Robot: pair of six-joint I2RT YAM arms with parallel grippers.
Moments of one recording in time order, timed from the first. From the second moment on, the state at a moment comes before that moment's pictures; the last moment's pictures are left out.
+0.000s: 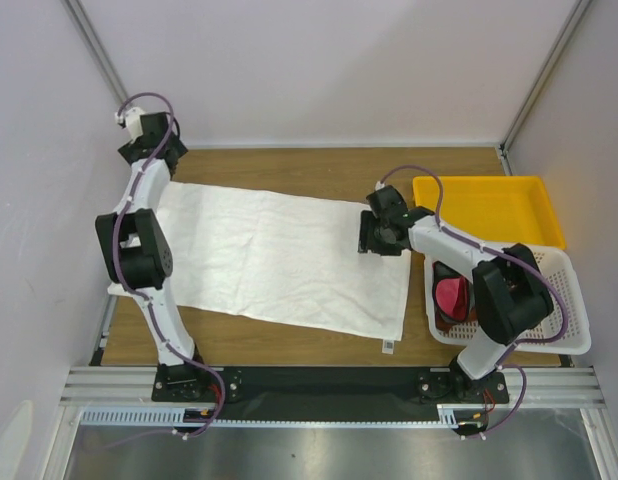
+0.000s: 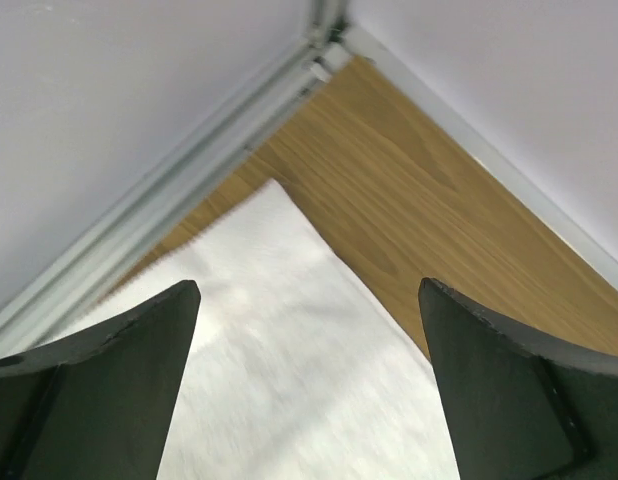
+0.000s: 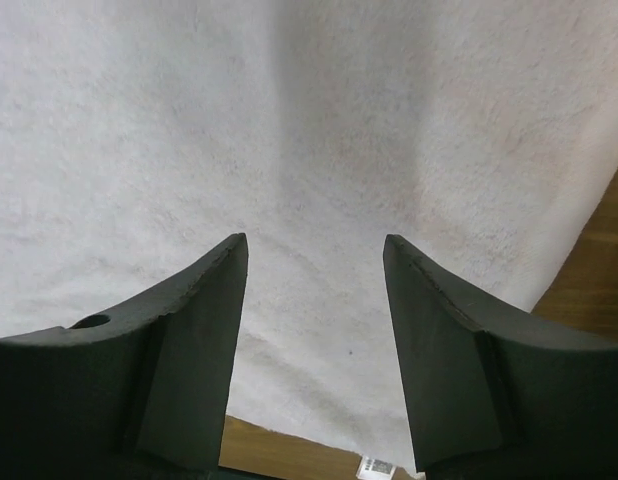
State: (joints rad) left arm 0.16 2.09 1.81 -0.33 -0.47 -0.44; right arm 0.53 1.67 1.14 -0.51 0.09 0.54
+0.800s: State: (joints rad) left arm -0.77 1.28 0.83 -0.25 -0.36 -0.66; right arm 0.37 1.88 1.27 -0.33 0.19 0.54
